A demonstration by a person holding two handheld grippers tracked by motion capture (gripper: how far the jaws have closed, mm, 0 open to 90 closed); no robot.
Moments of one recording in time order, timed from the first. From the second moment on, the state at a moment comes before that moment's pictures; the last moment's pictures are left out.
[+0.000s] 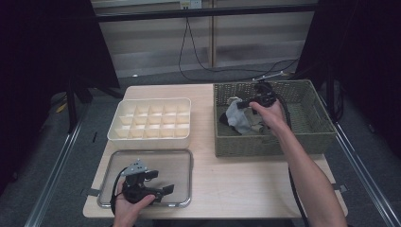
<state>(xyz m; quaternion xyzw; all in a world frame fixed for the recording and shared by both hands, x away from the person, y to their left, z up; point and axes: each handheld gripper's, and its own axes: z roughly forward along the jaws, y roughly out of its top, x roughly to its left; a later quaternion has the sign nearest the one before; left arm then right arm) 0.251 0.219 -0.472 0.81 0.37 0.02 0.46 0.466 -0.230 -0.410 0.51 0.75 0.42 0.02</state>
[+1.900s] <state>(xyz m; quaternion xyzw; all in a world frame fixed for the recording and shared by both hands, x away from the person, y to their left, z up) 0.249 0.228 -0.473 0.80 0.38 0.02 0.47 0.458 -0.250 -0.400 0.51 0.75 0.41 0.07</state>
